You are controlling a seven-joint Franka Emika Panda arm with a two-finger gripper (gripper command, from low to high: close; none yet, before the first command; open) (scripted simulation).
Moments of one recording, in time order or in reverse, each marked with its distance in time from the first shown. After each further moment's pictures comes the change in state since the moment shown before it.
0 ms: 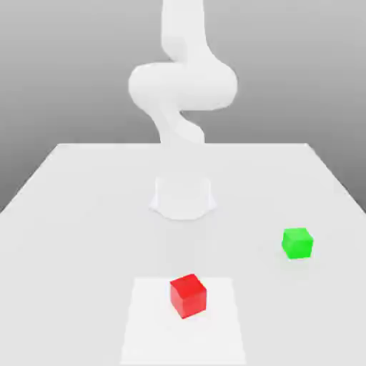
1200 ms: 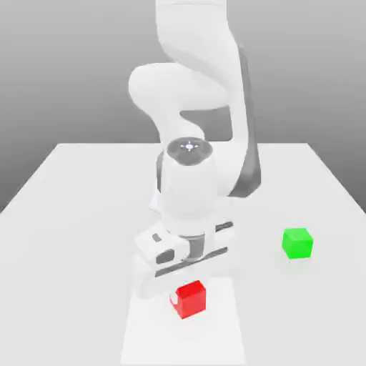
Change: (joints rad) arm 0.073 0.865 -0.042 -0.424 0.036 0.570 -0.459
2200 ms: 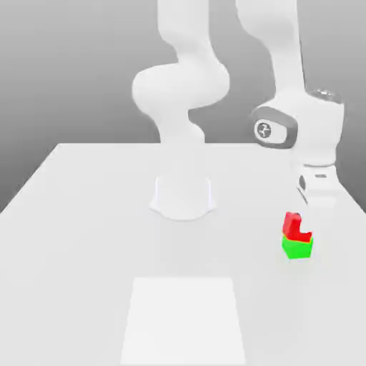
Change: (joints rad) arm 0.515 -0.144 0.356 -0.161 -0.048 0.017 -0.140
